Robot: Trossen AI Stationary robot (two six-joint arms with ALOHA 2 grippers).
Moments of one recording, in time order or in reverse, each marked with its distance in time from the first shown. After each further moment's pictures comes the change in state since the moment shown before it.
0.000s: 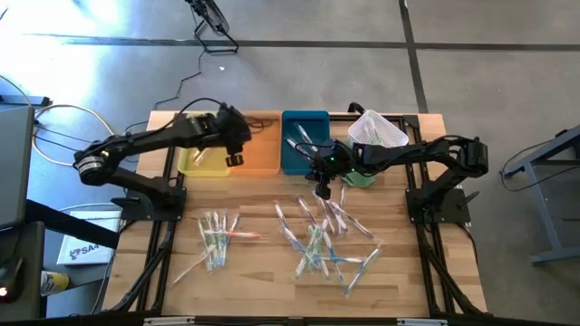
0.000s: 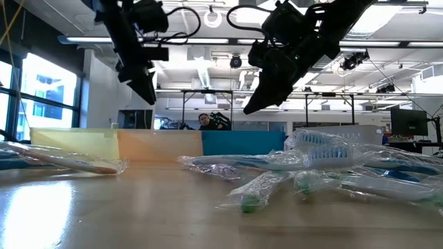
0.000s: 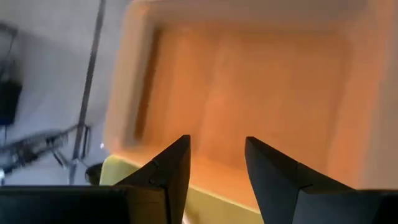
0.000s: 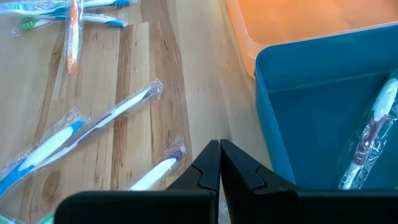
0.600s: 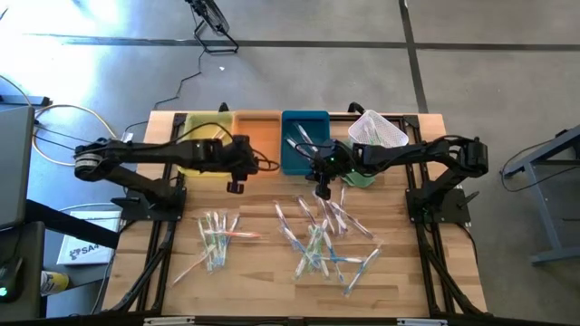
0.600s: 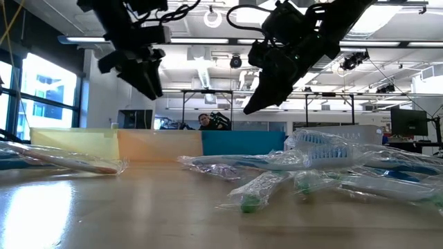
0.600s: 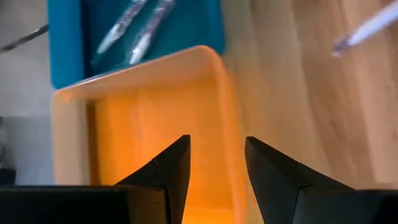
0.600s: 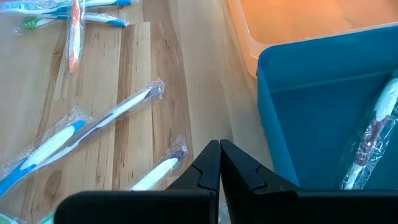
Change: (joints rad) left arm -0.308 -0.031 -0.054 0.029 -0.002 0.008; right arm 0.003 0.000 0.000 -0.001 -0.001 0.000
